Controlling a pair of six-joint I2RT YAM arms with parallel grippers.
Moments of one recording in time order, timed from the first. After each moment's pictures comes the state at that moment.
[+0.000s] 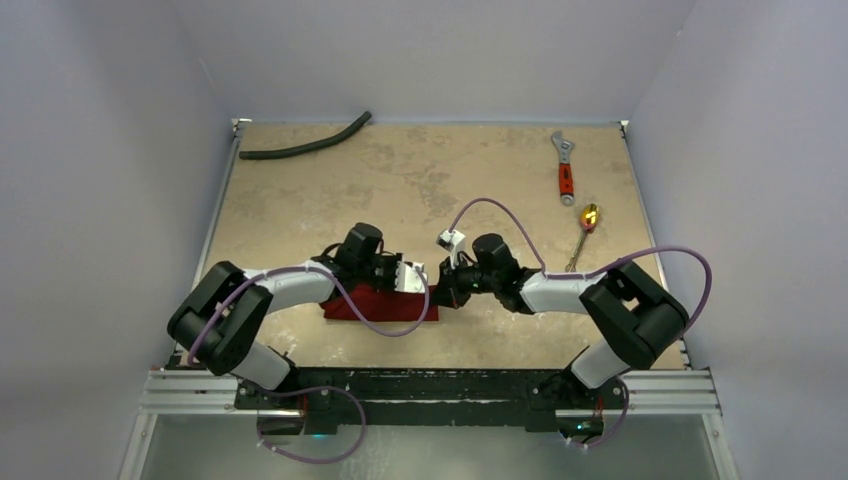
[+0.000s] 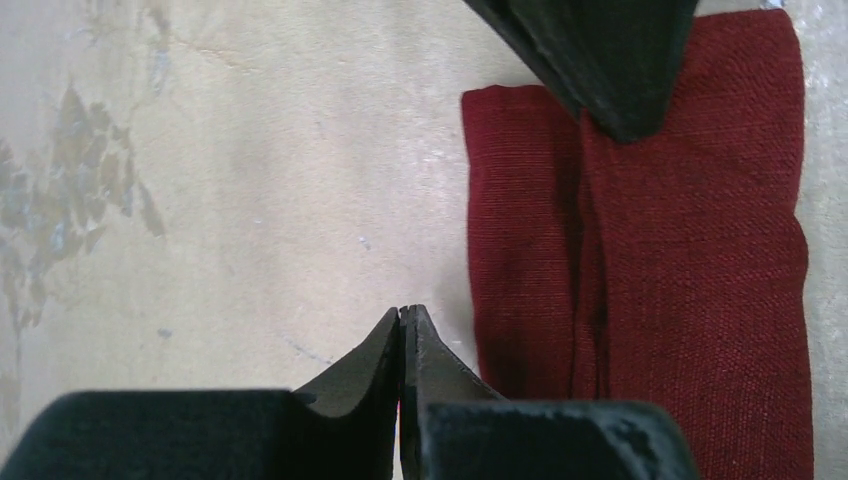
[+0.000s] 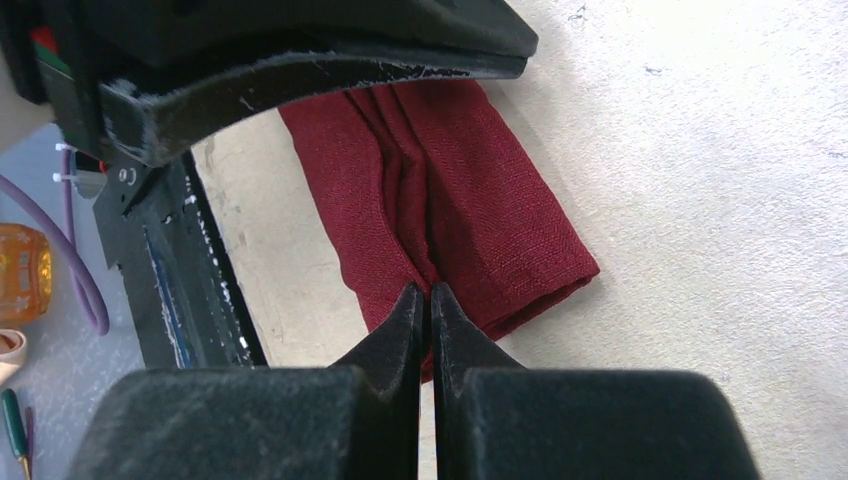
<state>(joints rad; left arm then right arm) -0.61 1.49 0.62 0.11 0.47 0.99 0.71 1.55 0.55 0.39 -0.58 0.32</state>
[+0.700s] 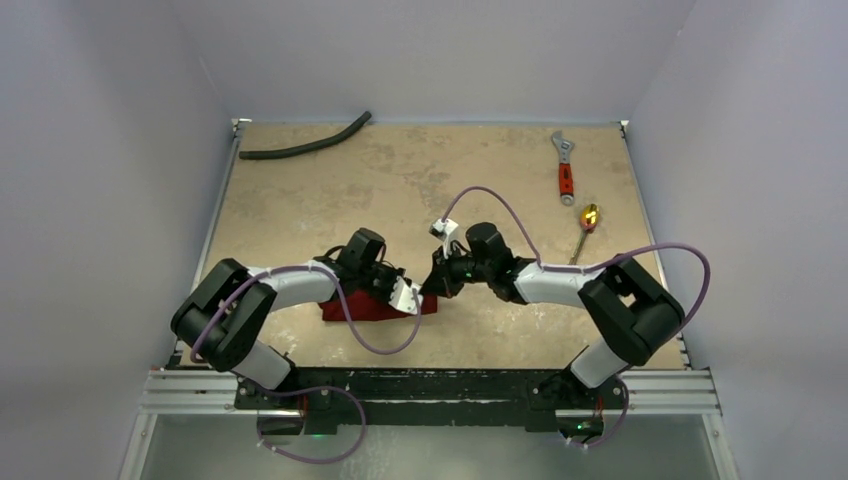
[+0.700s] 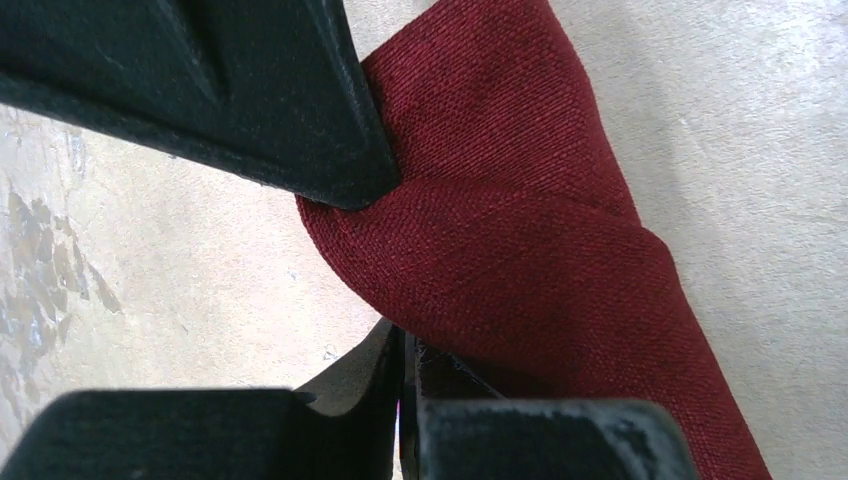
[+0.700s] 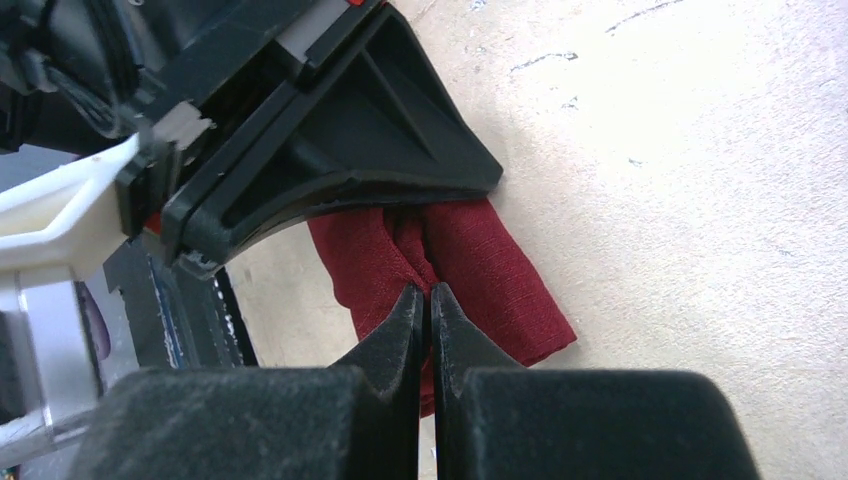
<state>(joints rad) -0.62 1.53 0.62 -0.01 0.55 1.27 0.71 1.57 0.64 0.34 -0.57 0.29</state>
